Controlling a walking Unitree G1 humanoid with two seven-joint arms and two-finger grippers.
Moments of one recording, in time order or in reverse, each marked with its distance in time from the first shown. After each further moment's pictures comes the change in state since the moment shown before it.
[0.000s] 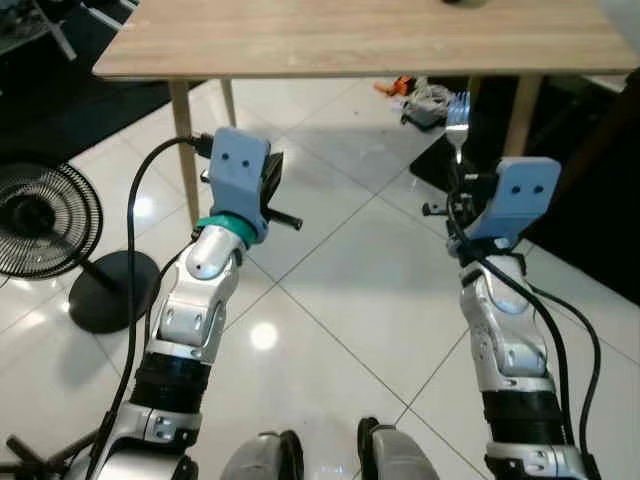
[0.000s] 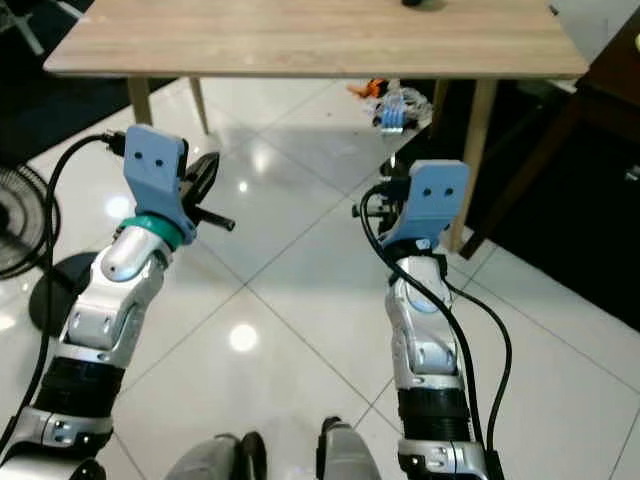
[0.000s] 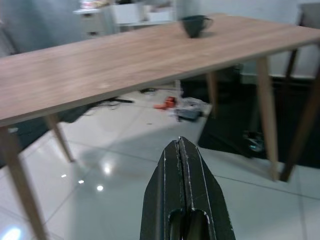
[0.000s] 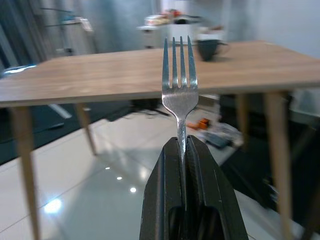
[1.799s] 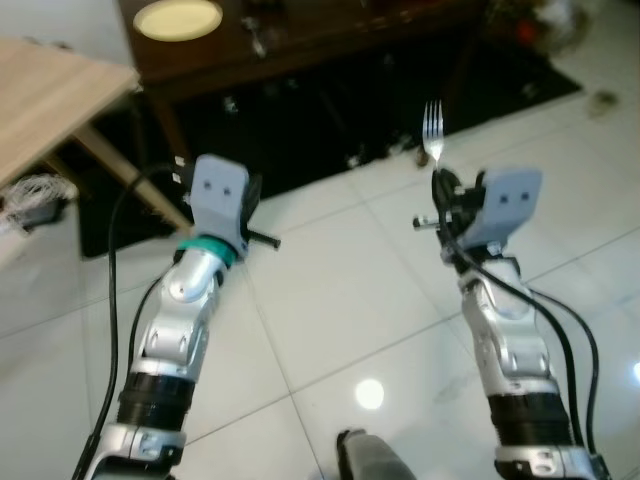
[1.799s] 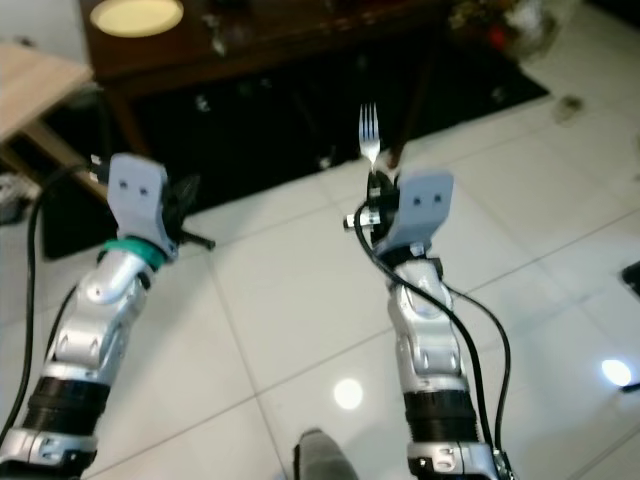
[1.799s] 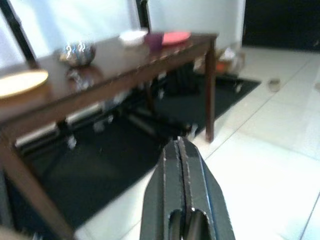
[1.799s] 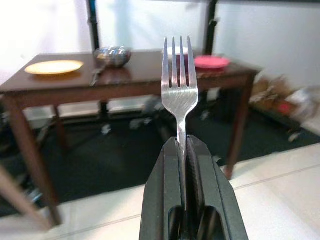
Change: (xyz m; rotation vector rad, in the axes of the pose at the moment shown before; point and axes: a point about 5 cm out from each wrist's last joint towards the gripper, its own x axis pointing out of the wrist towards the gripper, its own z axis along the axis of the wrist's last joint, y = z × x) left arm -0.019 0.016 -0.018 0.063 -0.011 0.053; right arm 0.007 0.004 -0.002 -0.024 0.001 0.148
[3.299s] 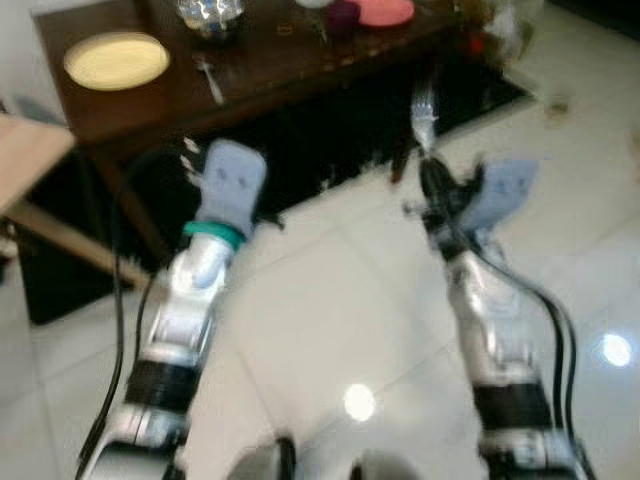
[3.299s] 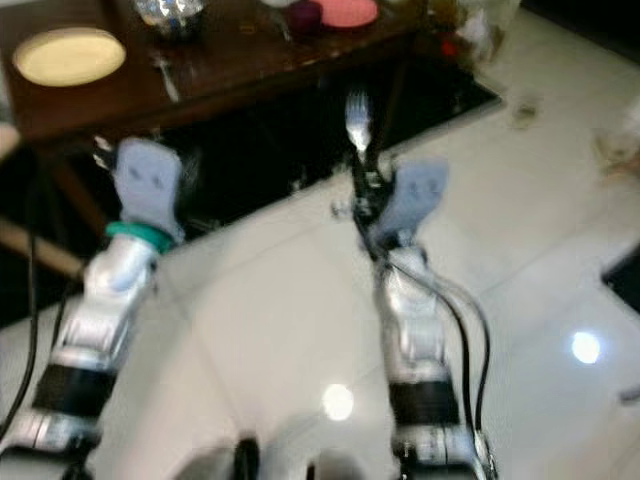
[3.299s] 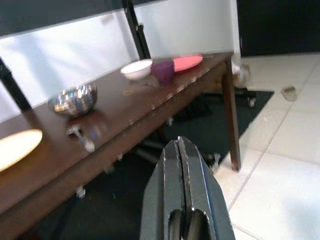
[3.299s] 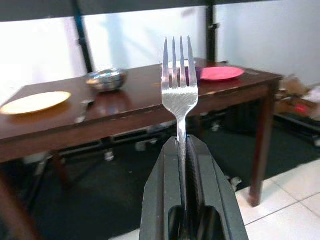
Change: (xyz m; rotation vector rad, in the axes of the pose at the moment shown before) left arm 0.013 -0.007 0.007 0.102 -0.081 0.007; right arm -0.001 0.013 -0.002 0.106 -0.031 0.013
